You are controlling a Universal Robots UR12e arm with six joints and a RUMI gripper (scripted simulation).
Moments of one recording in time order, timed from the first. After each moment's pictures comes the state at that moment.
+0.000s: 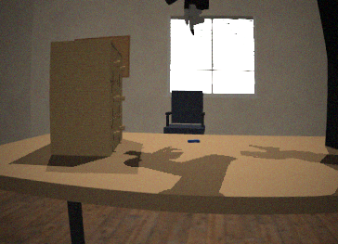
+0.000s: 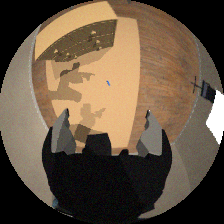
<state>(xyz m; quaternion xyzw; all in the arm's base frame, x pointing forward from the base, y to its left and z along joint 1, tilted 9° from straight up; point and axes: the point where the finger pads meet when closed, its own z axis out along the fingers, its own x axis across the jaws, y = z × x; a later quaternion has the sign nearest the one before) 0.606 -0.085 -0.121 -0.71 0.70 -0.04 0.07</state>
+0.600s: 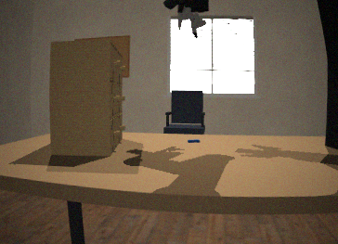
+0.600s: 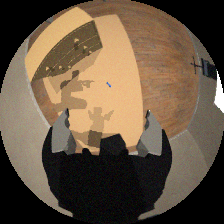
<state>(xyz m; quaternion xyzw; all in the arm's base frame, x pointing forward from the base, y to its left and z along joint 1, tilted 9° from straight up) 0.615 -0.089 -0.131 -0.62 0.78 -0.03 0.07</state>
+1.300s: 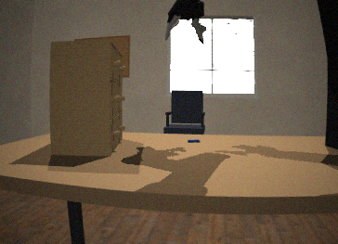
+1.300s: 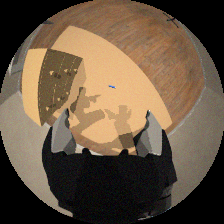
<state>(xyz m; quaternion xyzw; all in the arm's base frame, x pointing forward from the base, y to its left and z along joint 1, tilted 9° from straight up) 0.631 -0.095 -0.157 -0.36 0.93 -0.01 0.08</state>
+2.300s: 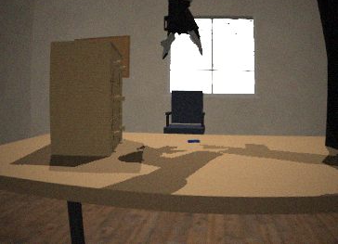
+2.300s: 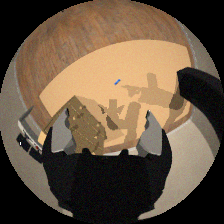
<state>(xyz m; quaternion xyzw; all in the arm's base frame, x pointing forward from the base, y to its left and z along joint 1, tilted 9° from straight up) 0.649 -0.089 -0.212 0.17 0.98 0.04 0.07</state>
